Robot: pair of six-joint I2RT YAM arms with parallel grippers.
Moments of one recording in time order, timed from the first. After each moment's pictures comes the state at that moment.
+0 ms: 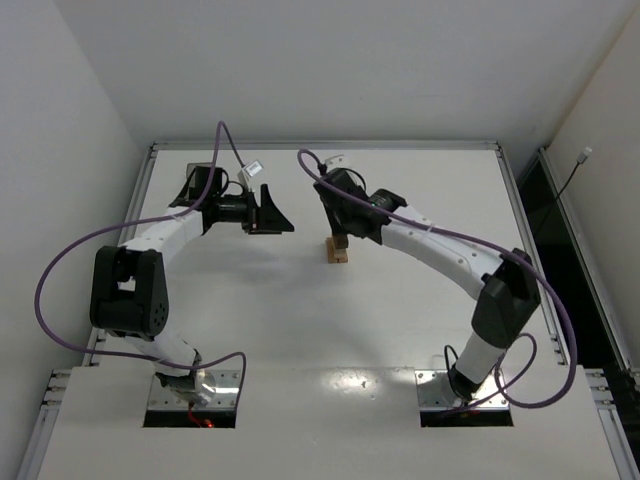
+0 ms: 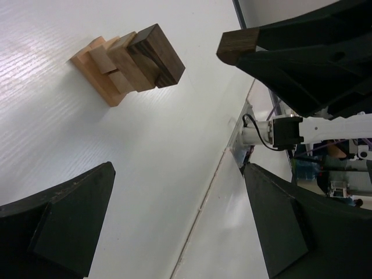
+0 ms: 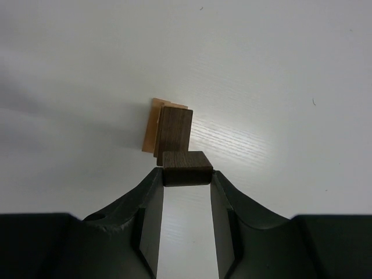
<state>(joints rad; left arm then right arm) -0.10 1.62 1.09 -0.23 1.07 -0.29 0.78 1.72 1.50 -0.66 0.47 0.28</state>
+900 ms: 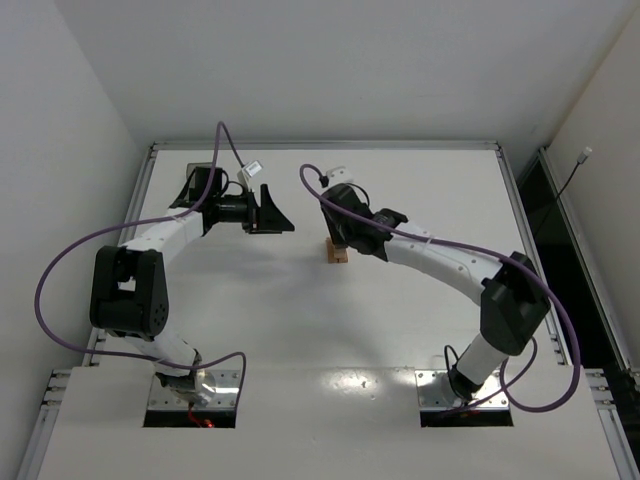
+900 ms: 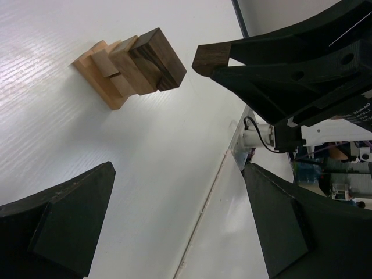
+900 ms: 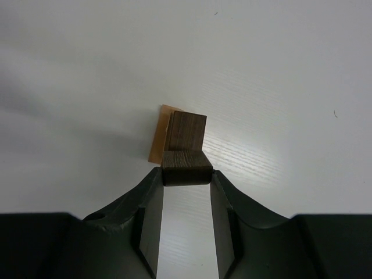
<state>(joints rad) -0.10 1.62 1.08 -0.19 1.07 -0.31 0.79 1.64 1.25 -0.38 0.46 0.24</state>
